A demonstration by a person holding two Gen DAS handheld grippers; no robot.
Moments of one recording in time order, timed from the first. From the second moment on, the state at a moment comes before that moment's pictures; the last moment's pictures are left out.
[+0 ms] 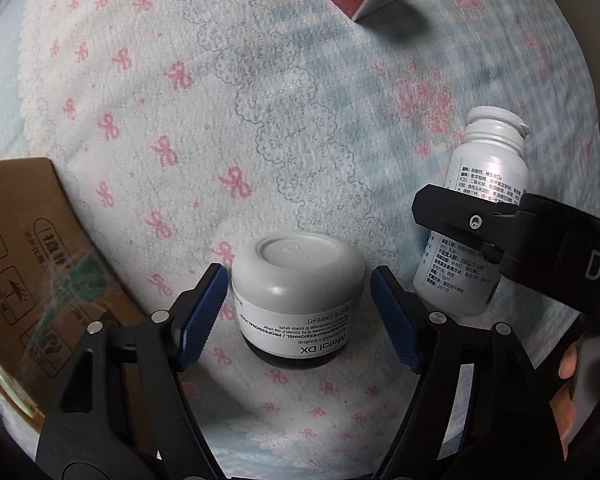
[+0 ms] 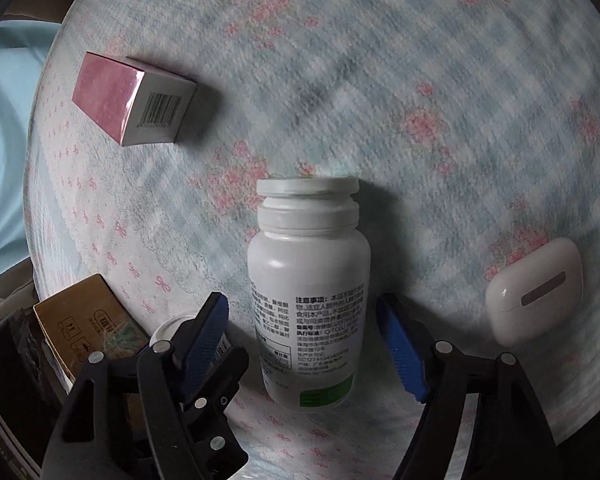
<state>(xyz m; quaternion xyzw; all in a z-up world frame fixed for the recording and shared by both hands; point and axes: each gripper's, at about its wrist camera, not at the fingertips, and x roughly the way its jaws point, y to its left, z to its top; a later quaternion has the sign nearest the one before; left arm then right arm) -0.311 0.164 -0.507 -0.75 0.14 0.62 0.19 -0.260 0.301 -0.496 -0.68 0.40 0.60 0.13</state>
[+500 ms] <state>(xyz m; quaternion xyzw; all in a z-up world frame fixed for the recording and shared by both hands) -0.306 0.162 -0.510 -0.75 0.14 0.62 0.19 -0.253 0.312 -0.499 -0.69 0.39 0.60 0.14</state>
